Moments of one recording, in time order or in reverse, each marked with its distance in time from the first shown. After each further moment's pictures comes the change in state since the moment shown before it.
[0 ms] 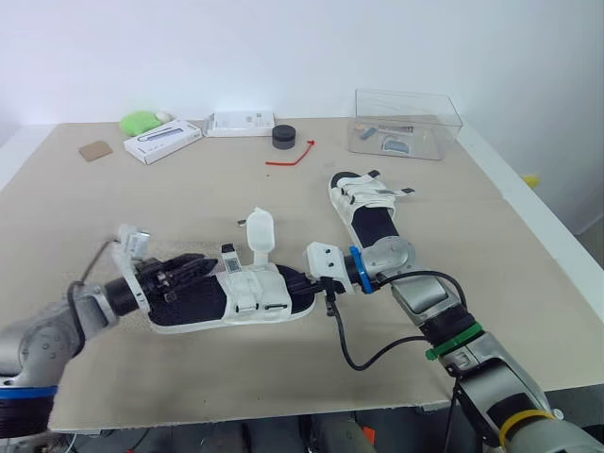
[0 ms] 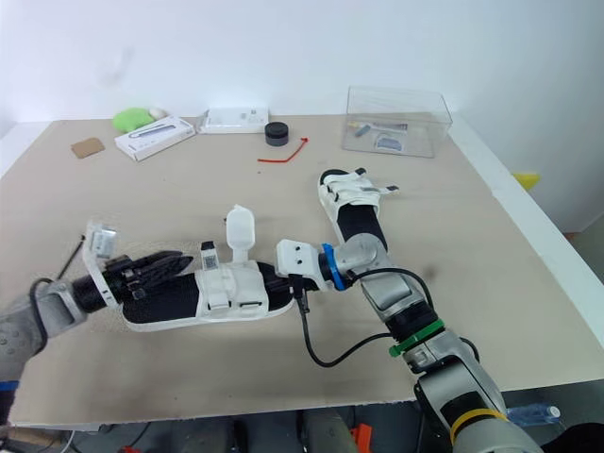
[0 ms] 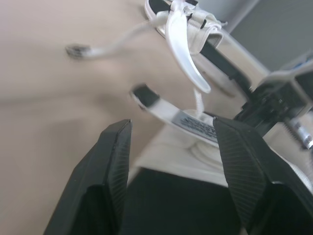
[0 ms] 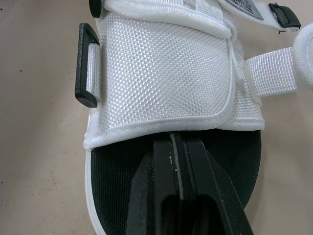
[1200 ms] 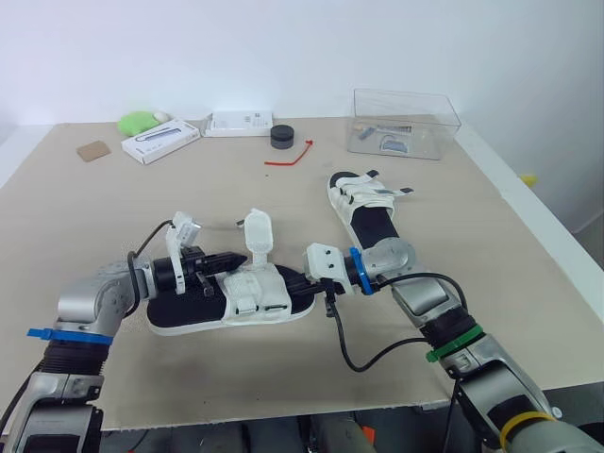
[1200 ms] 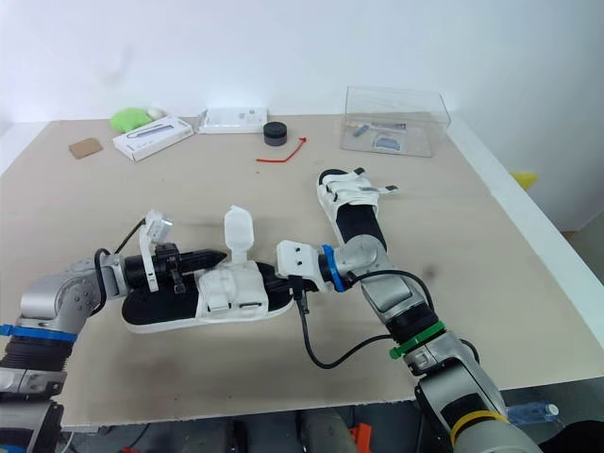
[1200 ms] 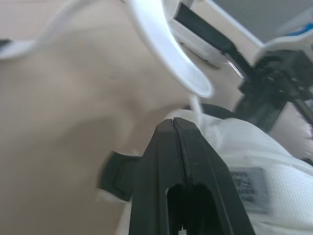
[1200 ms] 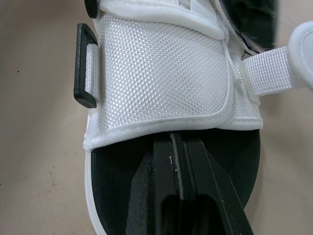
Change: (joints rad) left arm -0.328 -0.143 -0.169 0.373 0.288 0.056 -0.155; right arm 0.009 0.004 0.001 -0.012 0.000 -0.001 -0.021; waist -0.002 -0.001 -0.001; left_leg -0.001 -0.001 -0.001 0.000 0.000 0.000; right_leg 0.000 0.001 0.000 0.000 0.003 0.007
